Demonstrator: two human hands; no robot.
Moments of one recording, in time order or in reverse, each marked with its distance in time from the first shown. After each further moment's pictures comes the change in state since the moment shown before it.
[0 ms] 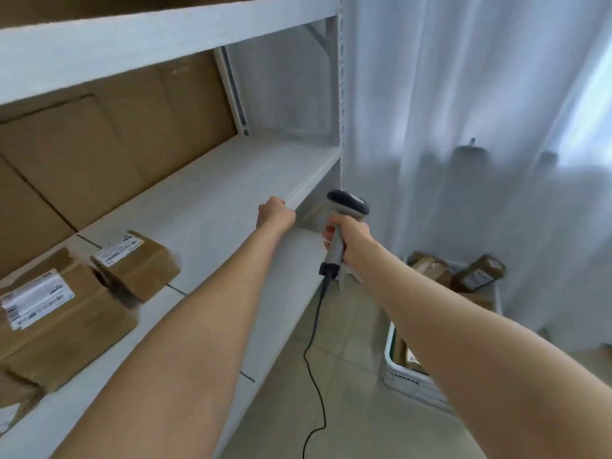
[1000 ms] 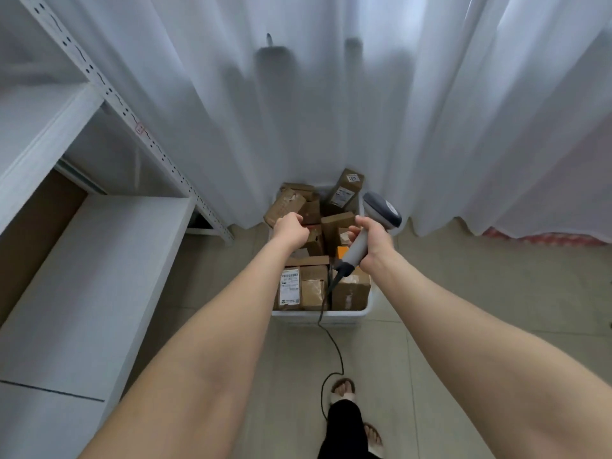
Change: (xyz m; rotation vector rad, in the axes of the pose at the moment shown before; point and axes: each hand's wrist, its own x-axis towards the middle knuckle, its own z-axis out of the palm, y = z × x) left_hand -0.118 0.184 0.454 0.251 -0.540 0.186; right_hand 0.101 0.001 -0.492 0.464 0.474 0.135
